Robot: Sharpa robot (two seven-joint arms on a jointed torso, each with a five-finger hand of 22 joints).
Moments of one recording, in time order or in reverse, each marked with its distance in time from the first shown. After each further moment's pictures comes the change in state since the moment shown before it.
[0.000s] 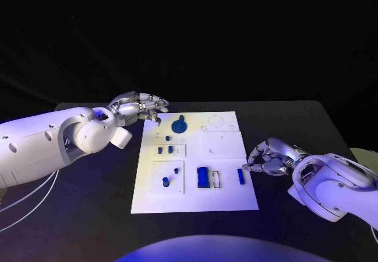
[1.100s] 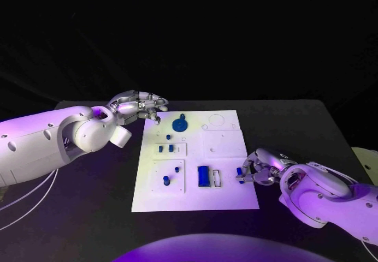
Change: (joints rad) left arm 0.000 -0.007 0.000 0.002 0.000 0.001 0.002; left_hand 0.000 0.000 0.000 0.000 0.000 0.000 0.000 0.005 0.001 0.000 0.000 0.000 0.000 0.000 0.000 0.000 -0.001 0.000 0.000 0.000 0.000 -0.002; right arm -0.077 0.092 -0.003 -0.058 -0.124 0.034 -0.055; right_hand 0.004 0.004 0.000 0.000 0.004 0.004 -0.004 0.000 0.001 -0.004 0.004 -0.005 0.000 0.004 0.004 0.000 0.000 0.000 -0.004 0.003 -0.006 0.000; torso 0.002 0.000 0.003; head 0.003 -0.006
